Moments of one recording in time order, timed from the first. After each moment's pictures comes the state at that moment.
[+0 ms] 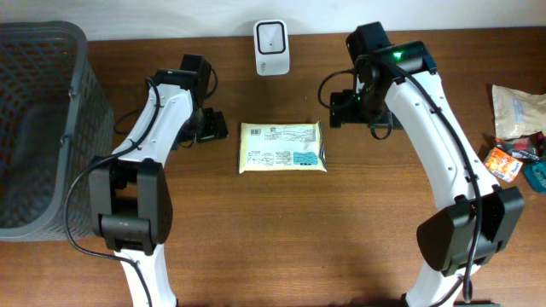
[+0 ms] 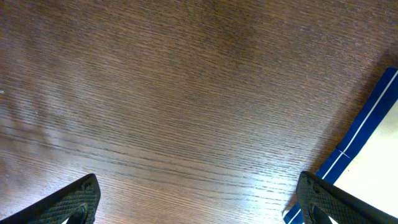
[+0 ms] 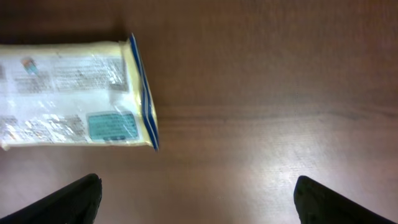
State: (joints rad) left arm -0.17 2.12 1.74 -1.14 -0.10 -0.42; right arm 0.26 1.93 1.92 -1.38 0.06 0.33
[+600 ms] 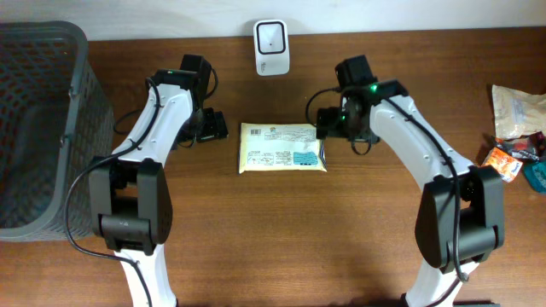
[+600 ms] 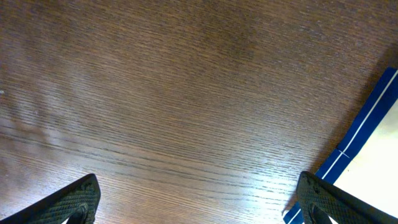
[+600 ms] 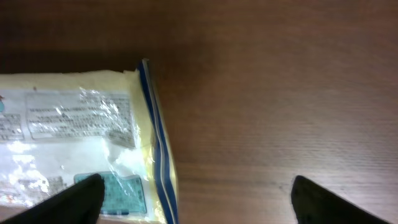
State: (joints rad) left arm -0.17 2.12 1.74 -1.14 -0.10 -0.42; right arm 0.26 1.94 1.50 -0.84 -0.06 0.34
